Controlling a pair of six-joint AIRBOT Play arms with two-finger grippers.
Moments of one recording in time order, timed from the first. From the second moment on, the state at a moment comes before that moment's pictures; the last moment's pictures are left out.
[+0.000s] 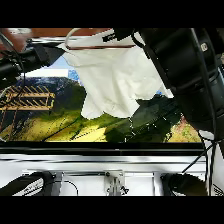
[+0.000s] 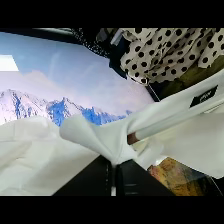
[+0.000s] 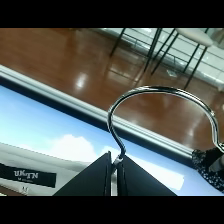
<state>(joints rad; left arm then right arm) -0.01 -1.16 1.33 0.32 -0.86 -0.96 0.79 -1.36 1.98 -2.35 0.98 1.81</state>
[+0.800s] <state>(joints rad) 0.06 -1.16 1.42 0.42 -0.90 -1.02 0.80 -1.40 1.98 -2.34 0.98 1.72</state>
